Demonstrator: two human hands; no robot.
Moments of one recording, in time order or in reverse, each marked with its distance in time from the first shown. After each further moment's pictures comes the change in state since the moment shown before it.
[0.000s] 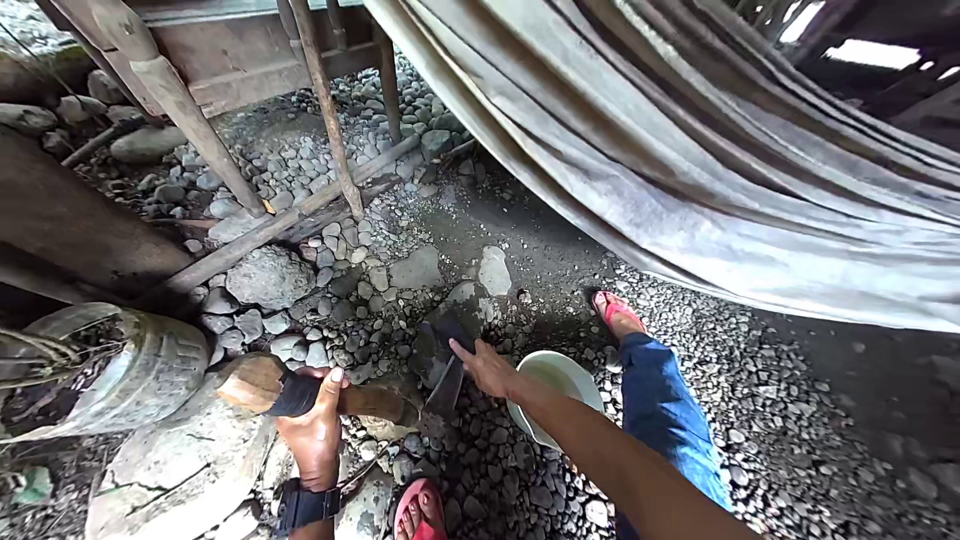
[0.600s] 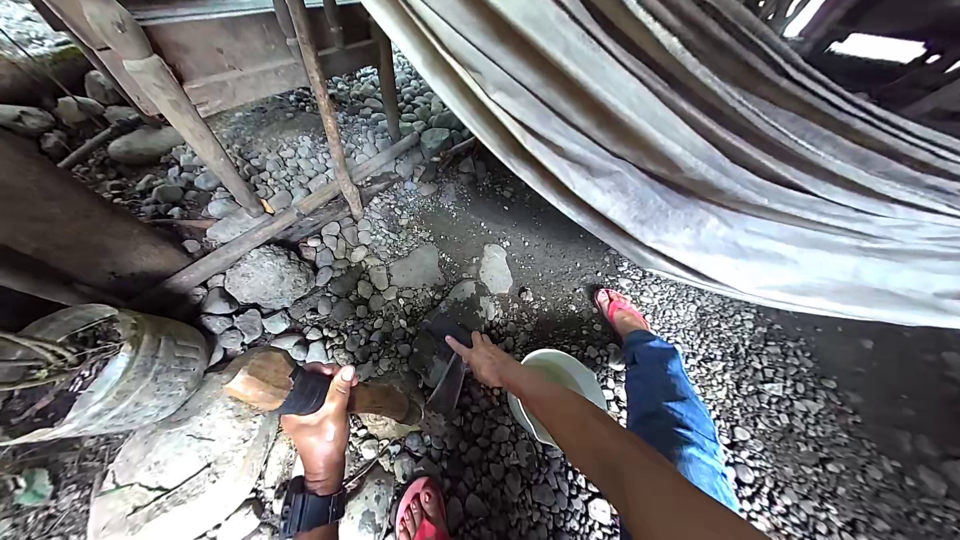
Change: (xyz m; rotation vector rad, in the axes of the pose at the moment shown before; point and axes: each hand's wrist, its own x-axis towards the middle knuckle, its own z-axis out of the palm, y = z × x) left_hand -0.004 0.008 0.010 0.014 -0.053 0.039; right_hand 0.013 -0.004 -0.008 -0.109 -0.059 0.017
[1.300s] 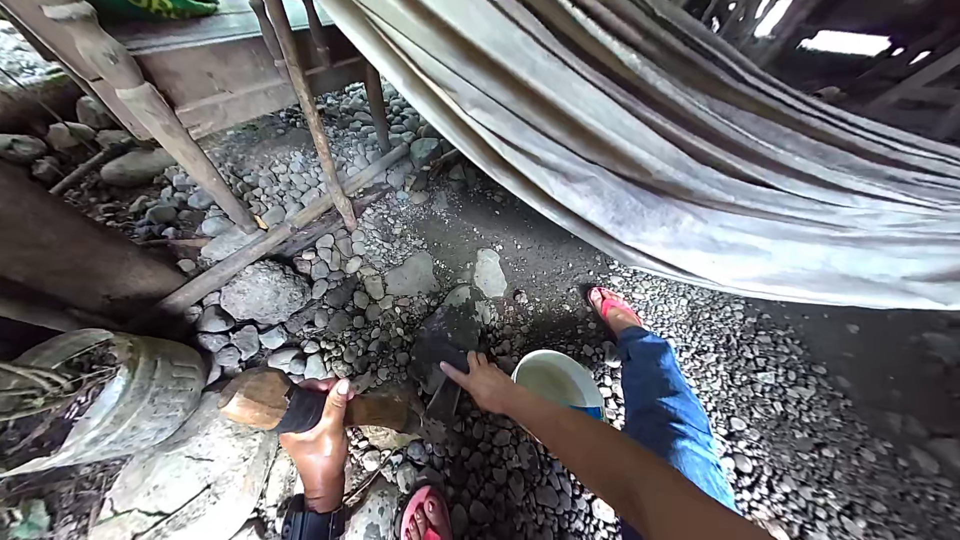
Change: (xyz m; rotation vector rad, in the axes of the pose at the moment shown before) left_hand -0.001 -0.001 0.000 -0.008 0.012 0.001; right_hand -0.021 -0.012 0.021 -0.025 0.003 -0.038
